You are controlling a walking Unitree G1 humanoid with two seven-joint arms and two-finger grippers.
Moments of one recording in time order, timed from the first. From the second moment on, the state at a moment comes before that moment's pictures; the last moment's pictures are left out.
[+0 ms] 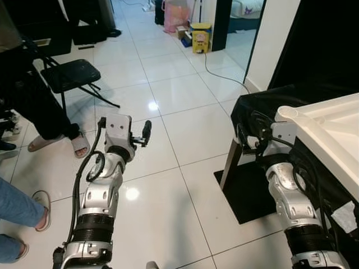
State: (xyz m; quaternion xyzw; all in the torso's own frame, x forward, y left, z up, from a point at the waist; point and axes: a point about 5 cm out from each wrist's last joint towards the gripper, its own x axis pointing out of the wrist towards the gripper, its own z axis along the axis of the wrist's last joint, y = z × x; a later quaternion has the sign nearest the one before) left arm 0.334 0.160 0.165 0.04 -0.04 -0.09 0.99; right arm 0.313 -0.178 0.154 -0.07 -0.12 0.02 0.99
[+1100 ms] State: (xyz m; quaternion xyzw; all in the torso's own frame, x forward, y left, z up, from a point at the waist) left arm 0.338 0.157 0.179 0.03 -0.04 -0.10 0.99; right arm 0.314 -0.182 0.165 -0.08 -0.12 0.01 0.99
